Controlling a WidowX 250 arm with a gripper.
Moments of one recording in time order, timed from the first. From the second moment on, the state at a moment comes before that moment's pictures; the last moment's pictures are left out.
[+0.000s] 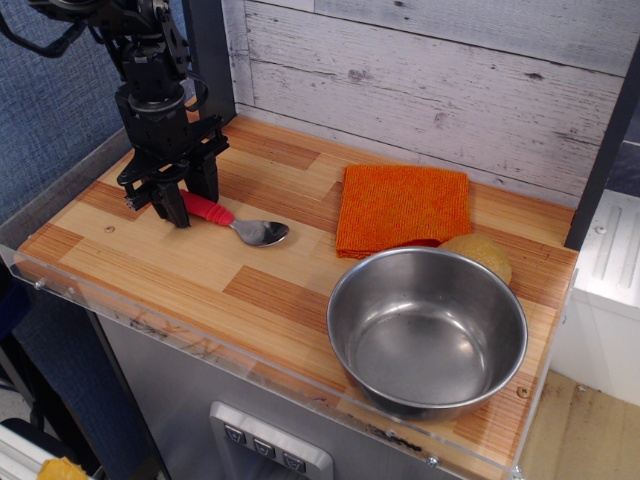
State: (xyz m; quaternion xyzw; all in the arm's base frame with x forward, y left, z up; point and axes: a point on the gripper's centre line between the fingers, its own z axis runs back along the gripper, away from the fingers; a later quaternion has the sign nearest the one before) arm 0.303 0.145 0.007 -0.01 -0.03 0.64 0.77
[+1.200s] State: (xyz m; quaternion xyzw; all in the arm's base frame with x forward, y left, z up) arm 0.322 0.112 0.078 -0.01 -0.01 0.54 0.84
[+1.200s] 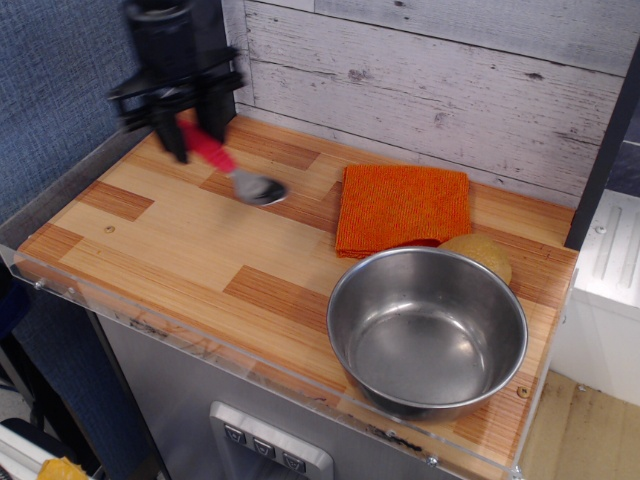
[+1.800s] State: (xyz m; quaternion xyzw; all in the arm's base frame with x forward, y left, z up) arm 0.360 0.038 0.068 -0.03 0.00 0.52 0.86
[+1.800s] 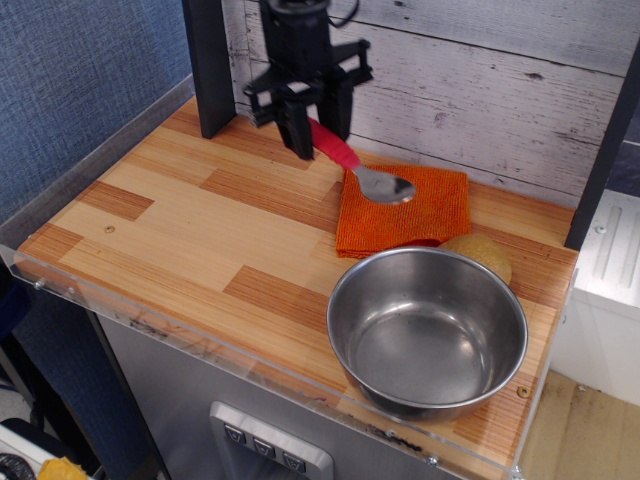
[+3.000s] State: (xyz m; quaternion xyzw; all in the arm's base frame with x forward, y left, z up) arm 0.382 0.025 0.012 0.01 -0.01 0.53 0.85
